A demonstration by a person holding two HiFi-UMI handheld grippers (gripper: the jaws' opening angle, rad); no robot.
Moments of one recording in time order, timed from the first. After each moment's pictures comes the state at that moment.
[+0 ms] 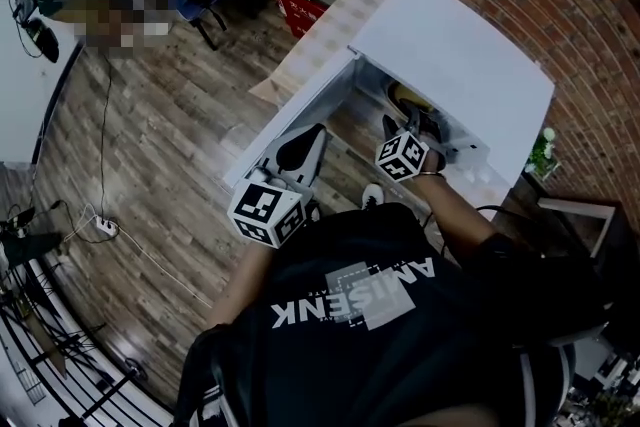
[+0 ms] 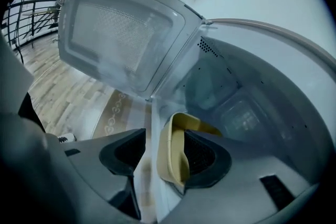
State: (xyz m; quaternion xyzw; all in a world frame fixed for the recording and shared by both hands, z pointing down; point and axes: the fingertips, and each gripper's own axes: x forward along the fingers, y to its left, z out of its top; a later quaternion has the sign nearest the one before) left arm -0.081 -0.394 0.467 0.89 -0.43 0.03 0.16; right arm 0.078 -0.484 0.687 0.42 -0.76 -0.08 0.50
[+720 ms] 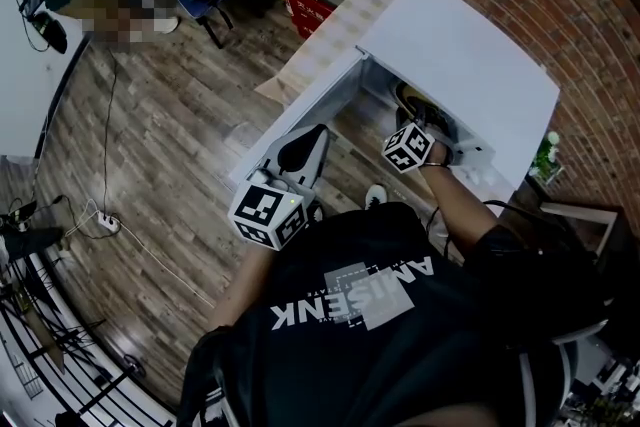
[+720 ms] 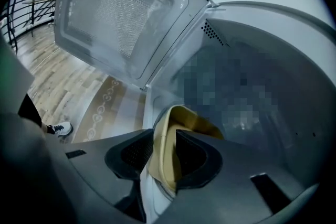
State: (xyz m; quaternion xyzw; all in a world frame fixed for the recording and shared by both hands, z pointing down) left arm -0.090 -0.389 0.459 0.88 -0.44 0.02 0.15; right arm 0.093 -0.502 0.702 0.41 -0.73 -0.10 0.54
